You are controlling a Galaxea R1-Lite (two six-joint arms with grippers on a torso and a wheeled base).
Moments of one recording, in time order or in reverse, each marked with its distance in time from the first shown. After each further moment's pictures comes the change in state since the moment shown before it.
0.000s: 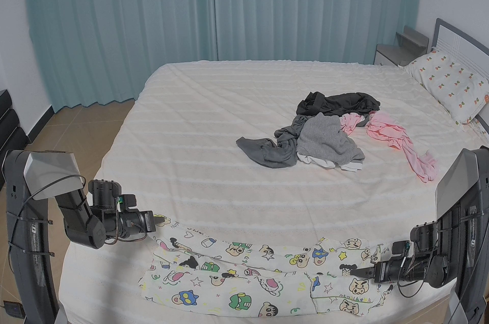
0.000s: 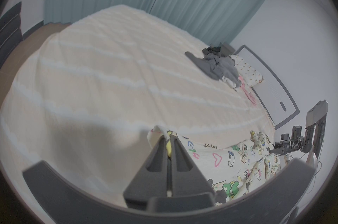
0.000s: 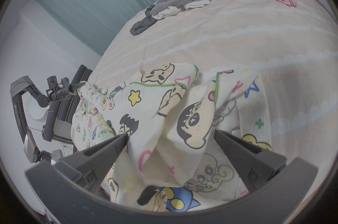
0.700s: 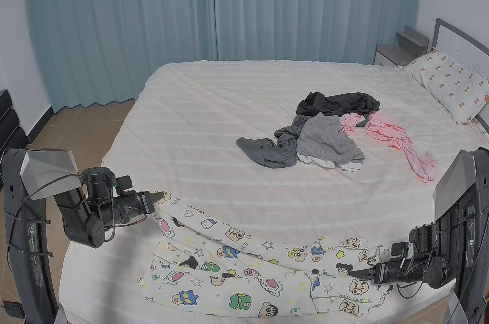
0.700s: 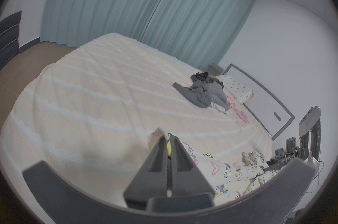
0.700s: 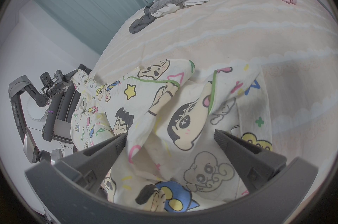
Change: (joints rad) left arm -0.007 -0.020 0.011 -0.271 -0.001 -0.100; right arm 0.001 0.020 0.000 -0.001 -0.001 0.000
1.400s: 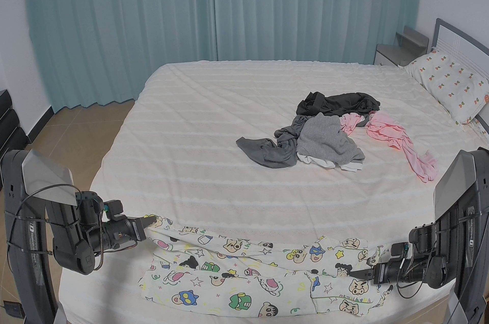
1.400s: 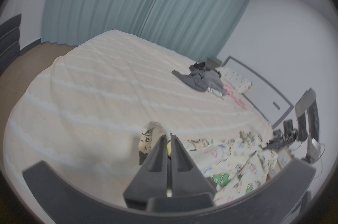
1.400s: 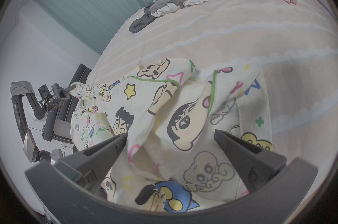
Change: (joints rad) left arm 0.042 0.034 0.326 -0.245 -0.038 0.129; right arm 0.000 0.001 0.000 0.001 0.001 -0.002
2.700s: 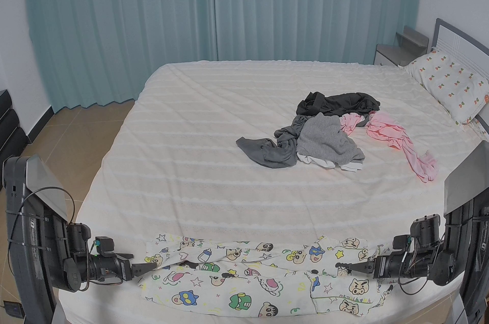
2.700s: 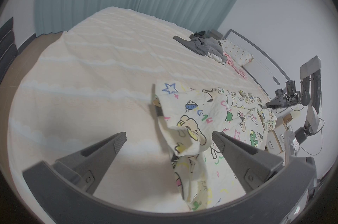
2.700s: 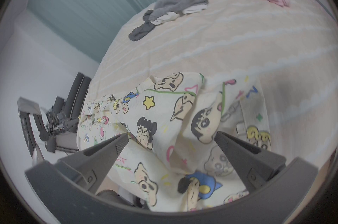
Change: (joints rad) left arm 0.150 0.077 0.243 0.000 -0.115 0.281; right arm 0.083 -0.225 0.000 0.188 -0.074 0.166
